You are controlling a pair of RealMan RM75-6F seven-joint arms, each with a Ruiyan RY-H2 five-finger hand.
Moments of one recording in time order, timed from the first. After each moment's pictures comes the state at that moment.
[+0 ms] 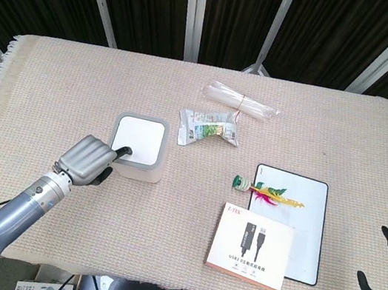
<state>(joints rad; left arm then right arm) -0.88 -1.02 -0.12 -2.14 0.76 0.99 0.74 -0.06 -0.96 0.04 -1.79 -1.61 1.65 0.01</state>
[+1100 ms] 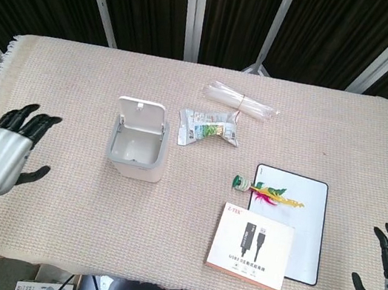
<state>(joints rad) -0.43 -0.92 0.03 -2.31 1.38 1.64 0.66 -0.05 -0.95 0.02 -1.80 -1.62 1.62 0.01</state>
